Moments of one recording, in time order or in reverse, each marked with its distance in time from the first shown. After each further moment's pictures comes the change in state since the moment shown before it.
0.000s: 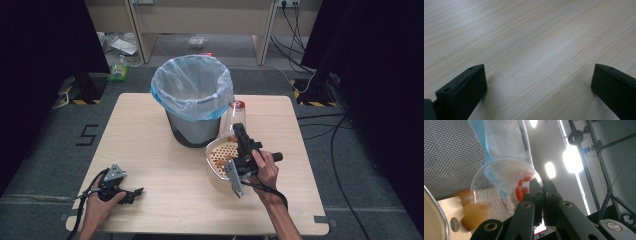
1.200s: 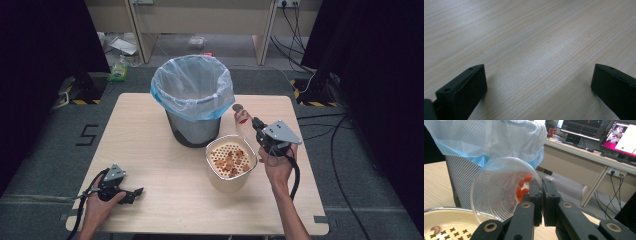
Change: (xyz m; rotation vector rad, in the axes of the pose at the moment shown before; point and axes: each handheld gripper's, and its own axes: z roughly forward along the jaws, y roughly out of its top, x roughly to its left) left arm 0.000 0.000 0.000 -0.001 -0.001 -0.002; right arm -0.046 -0.067 0.027 0.241 0.420 1.057
